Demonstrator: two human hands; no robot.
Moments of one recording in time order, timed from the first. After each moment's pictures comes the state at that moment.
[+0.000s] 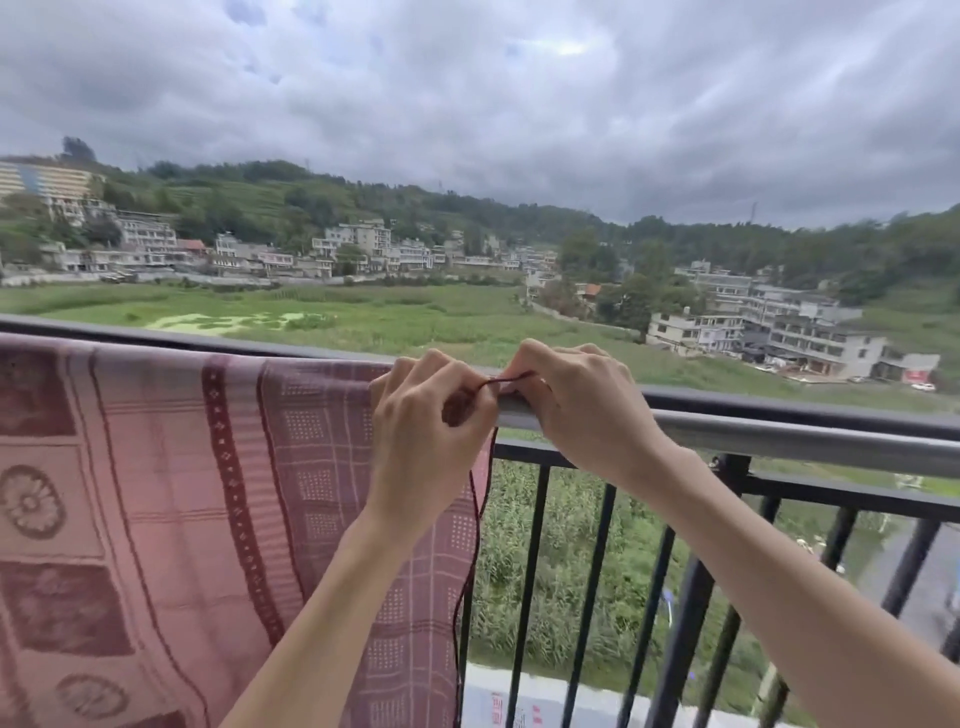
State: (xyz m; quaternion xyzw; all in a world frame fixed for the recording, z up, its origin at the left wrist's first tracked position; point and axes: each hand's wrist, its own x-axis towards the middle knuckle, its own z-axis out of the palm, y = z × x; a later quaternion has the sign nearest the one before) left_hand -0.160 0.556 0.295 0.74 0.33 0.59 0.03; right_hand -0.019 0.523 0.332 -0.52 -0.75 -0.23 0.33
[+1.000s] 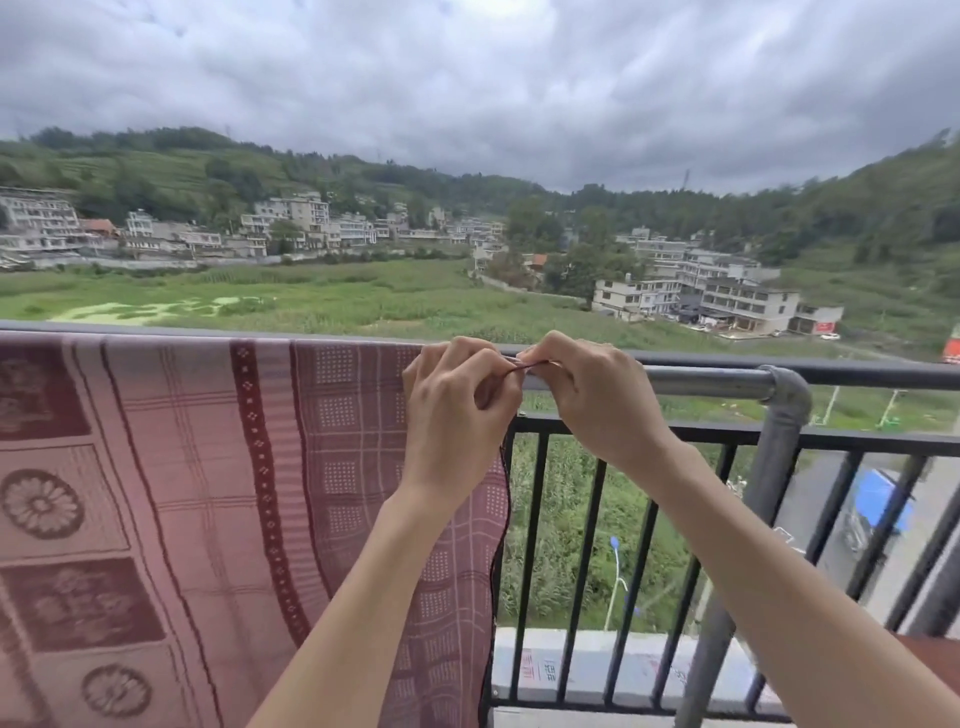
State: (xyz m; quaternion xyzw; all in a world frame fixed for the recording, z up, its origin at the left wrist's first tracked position) left_hand 0.168 0.387 0.289 0.76 0.27 0.58 0.07; right_hand 0.299 0.336 0.315 -0.59 -0.68 -0.24 0.37
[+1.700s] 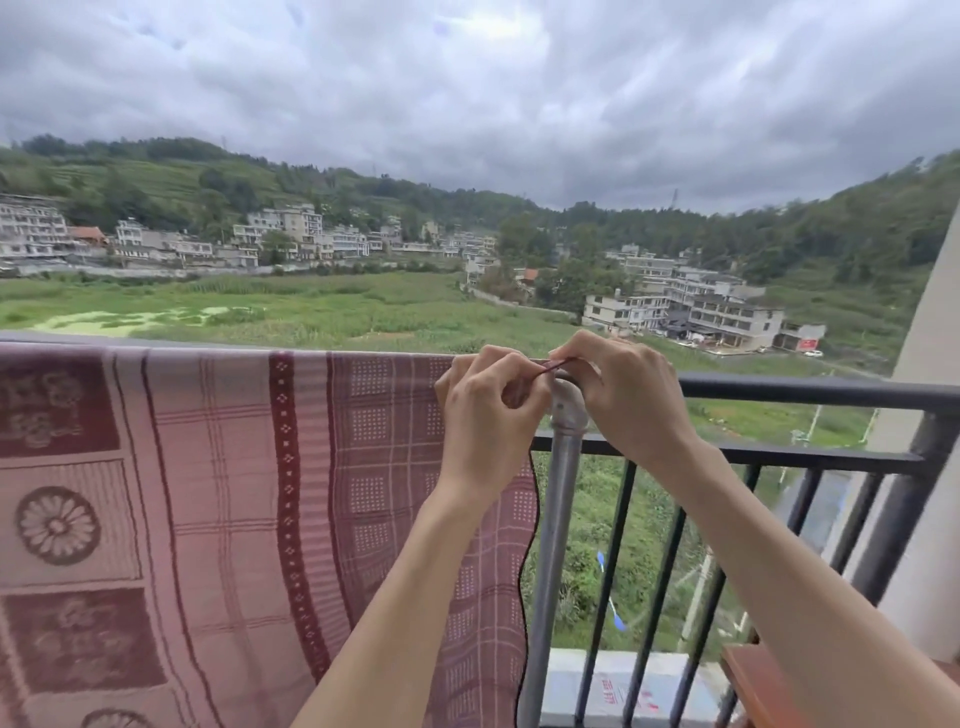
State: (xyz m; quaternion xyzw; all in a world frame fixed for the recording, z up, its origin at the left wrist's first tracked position) left_hand 0.355 0.294 0.306 0.75 0.24 0.58 0.21; right_hand 0.480 0.245 0.335 -0.62 -0.63 -0.27 0.37
